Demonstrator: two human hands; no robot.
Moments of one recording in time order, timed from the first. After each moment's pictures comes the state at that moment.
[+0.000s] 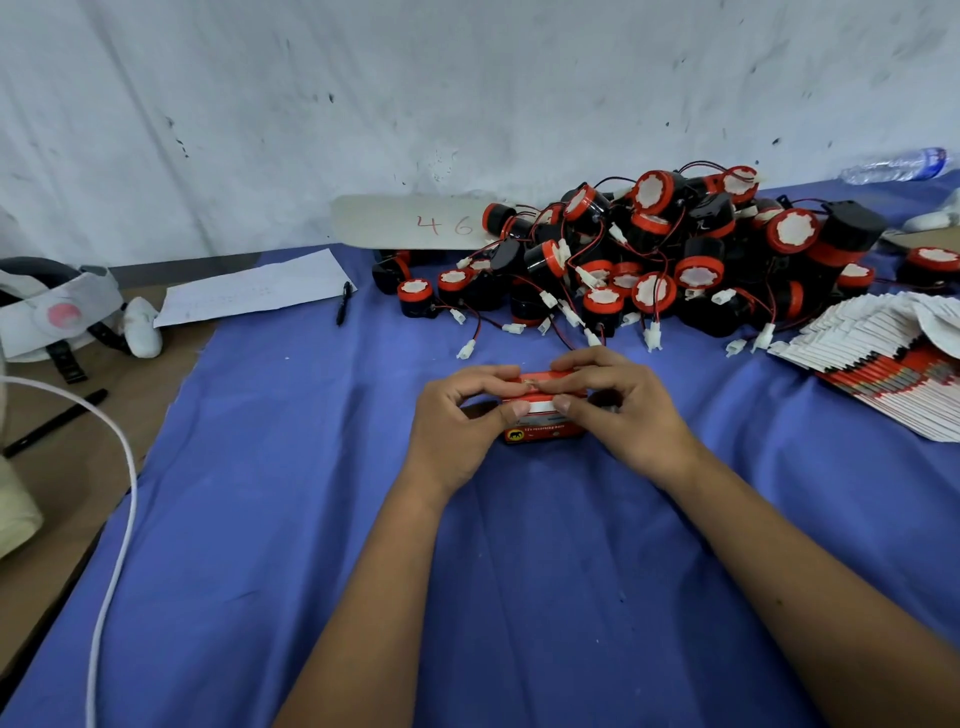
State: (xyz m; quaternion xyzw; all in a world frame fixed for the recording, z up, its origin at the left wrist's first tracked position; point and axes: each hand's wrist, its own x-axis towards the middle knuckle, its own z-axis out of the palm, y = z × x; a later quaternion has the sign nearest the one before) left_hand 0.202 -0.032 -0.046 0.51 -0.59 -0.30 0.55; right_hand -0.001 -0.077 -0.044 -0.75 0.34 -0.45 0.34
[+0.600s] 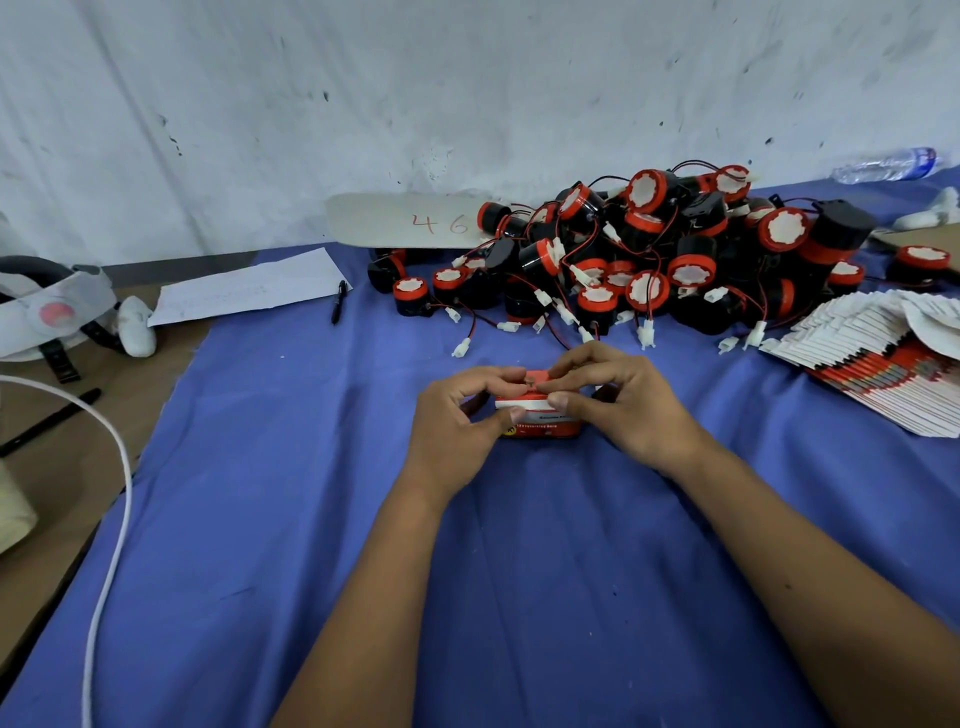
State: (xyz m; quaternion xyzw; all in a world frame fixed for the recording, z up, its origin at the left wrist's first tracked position) left_hand 0.199 -0.029 -0.049 0.47 -0.64 -0.28 0.54; right_hand -0.012 -0.079 -0.035 -0.76 0.34 -0.41 0.36
